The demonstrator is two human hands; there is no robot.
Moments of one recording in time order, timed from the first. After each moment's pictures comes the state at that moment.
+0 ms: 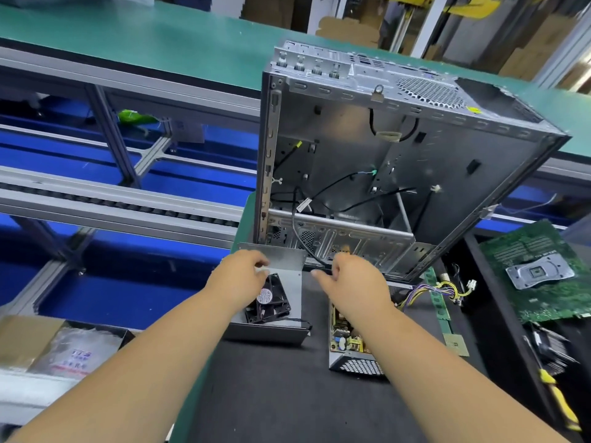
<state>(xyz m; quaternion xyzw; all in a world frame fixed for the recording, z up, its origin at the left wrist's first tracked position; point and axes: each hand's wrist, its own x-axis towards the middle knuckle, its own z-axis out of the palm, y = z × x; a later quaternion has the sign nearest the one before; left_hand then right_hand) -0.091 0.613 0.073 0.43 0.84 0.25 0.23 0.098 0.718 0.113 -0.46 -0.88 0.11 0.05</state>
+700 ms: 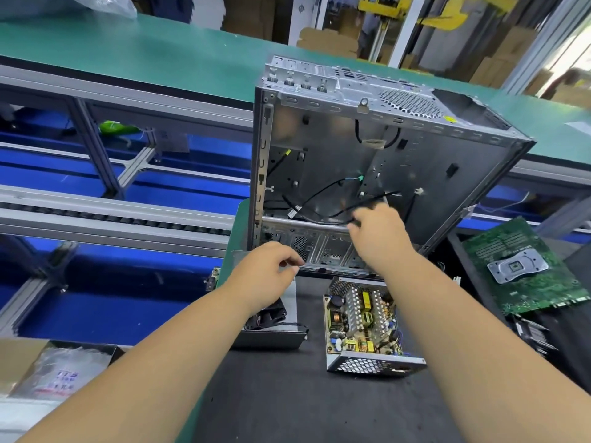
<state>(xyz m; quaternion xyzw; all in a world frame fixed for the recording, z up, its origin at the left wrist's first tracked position) -0.060 0.625 0.120 0.55 0.72 0.35 0.24 0.097 0.771 0.189 -0.49 -0.87 0.01 0.08</state>
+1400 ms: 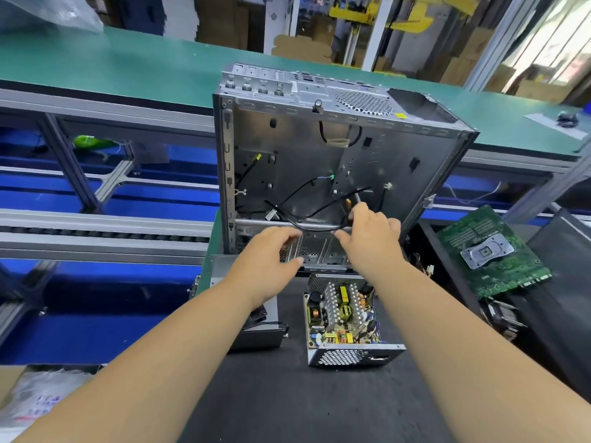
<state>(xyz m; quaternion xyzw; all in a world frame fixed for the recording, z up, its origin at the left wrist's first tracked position) -0.035 0.643 0.140 0.59 0.69 0.38 0.20 0.132 0.769 0.169 -0.52 -0.84 -0.04 0.15</state>
